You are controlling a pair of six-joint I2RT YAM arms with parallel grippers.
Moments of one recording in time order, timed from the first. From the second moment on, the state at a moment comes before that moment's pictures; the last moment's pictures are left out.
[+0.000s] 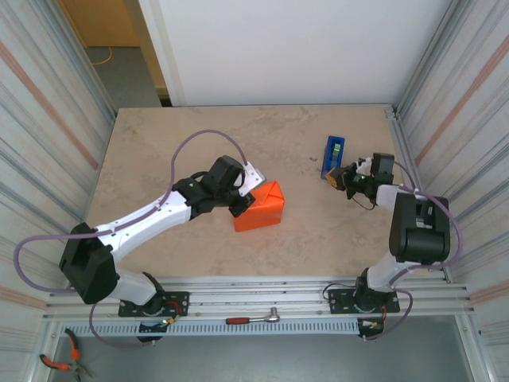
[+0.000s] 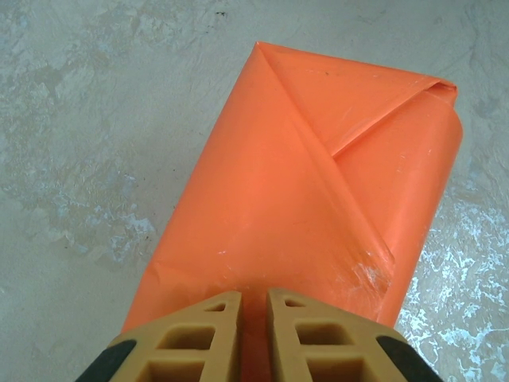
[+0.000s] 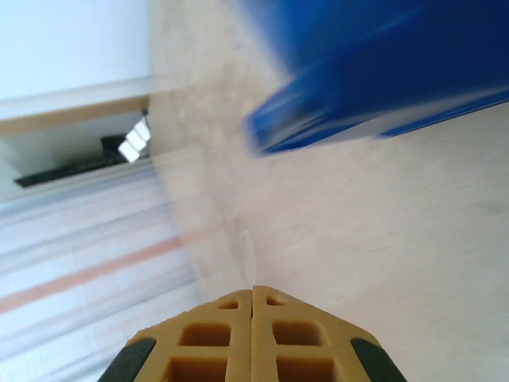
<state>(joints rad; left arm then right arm) -0.79 1.41 1.09 -0.52 0.06 0.19 -0.11 1.59 0.76 0.09 -0.83 1.02</state>
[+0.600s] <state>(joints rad) -0.79 1.41 1.09 -0.52 0.06 0.19 0.40 1.29 0.88 -0.19 -0.72 1.01</state>
